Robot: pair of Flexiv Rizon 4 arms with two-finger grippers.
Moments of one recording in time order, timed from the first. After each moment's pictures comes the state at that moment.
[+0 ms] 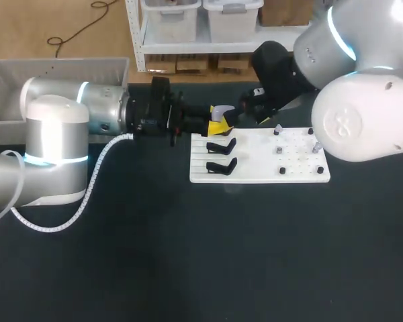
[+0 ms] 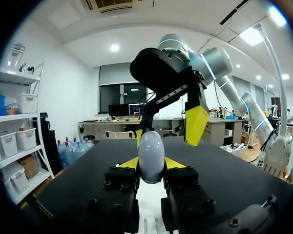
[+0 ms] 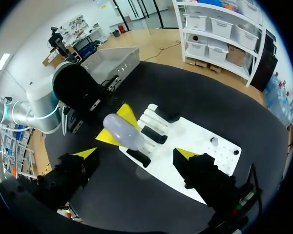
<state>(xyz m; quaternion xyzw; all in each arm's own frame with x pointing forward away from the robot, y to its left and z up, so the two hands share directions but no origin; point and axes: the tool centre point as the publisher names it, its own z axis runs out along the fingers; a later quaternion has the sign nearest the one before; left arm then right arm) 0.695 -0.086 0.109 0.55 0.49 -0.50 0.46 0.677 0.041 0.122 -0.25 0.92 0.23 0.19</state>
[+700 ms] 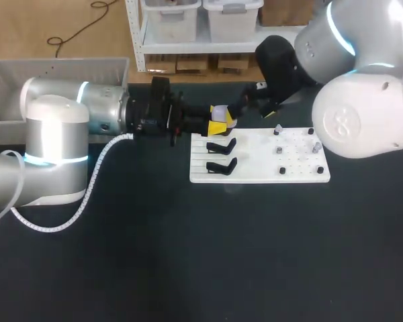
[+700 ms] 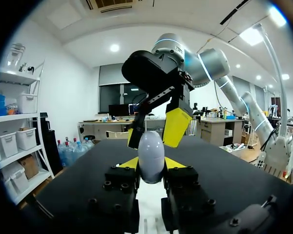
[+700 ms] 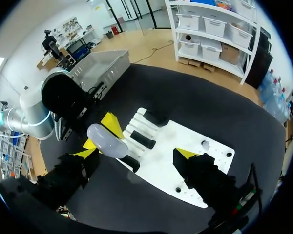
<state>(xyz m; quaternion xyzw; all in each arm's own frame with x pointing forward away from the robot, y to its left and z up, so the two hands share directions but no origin) 0.695 -0.086 0.109 0.55 0.49 -0.50 0.46 0.696 0.031 0.122 -0.23 0.93 0.22 0.20</state>
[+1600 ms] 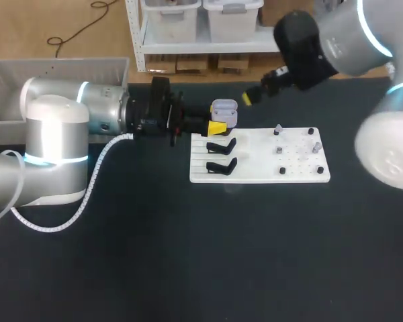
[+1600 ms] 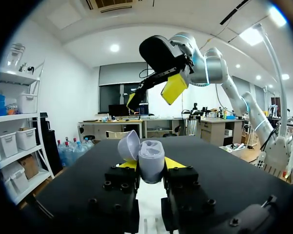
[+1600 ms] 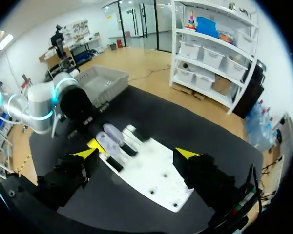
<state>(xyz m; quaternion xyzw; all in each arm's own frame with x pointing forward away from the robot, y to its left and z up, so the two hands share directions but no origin) 0.695 -0.086 0.109 0.55 0.49 -0.50 0.46 0.695 -0.009 0.178 -0.28 0.90 0.14 0.30</state>
